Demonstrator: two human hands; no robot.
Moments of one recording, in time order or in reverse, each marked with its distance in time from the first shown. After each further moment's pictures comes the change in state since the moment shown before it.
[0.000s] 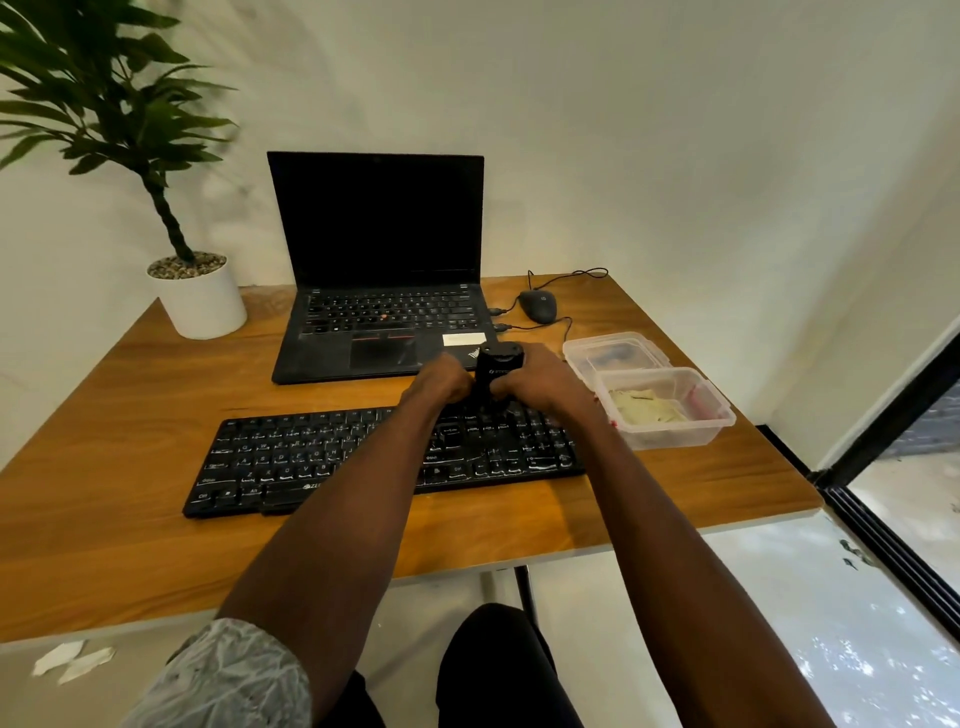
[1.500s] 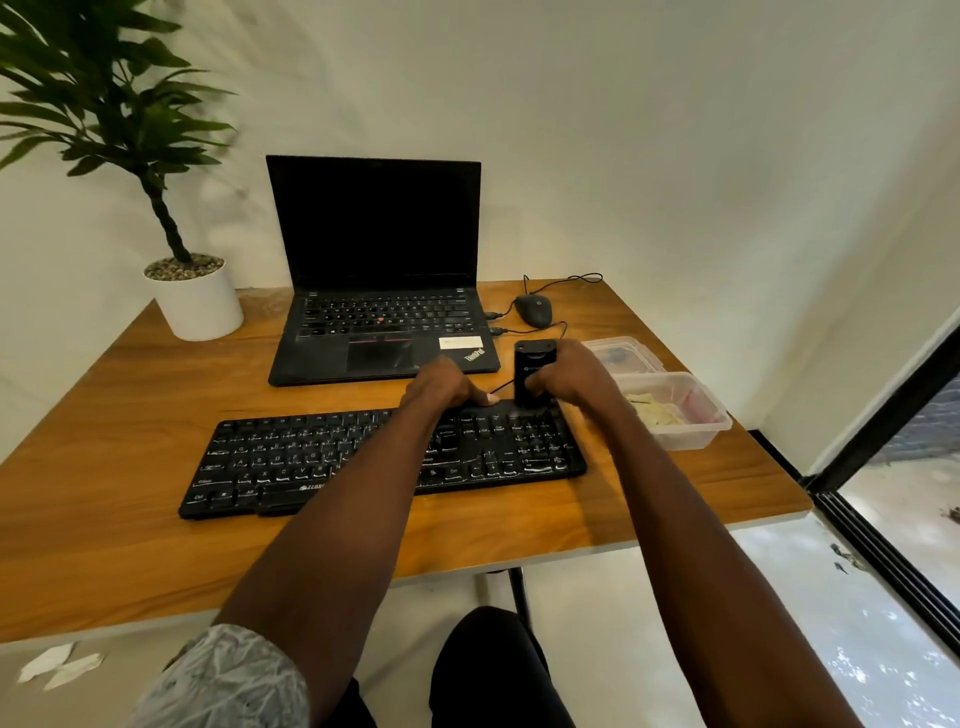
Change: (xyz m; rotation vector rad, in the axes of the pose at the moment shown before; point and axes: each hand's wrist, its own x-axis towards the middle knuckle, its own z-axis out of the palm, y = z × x) left_hand 0.007 -0.002 0.006 -0.092 -0.038 -0.038; right_hand 0.006 0.017 -0.034 -0.140 0.095 0.108
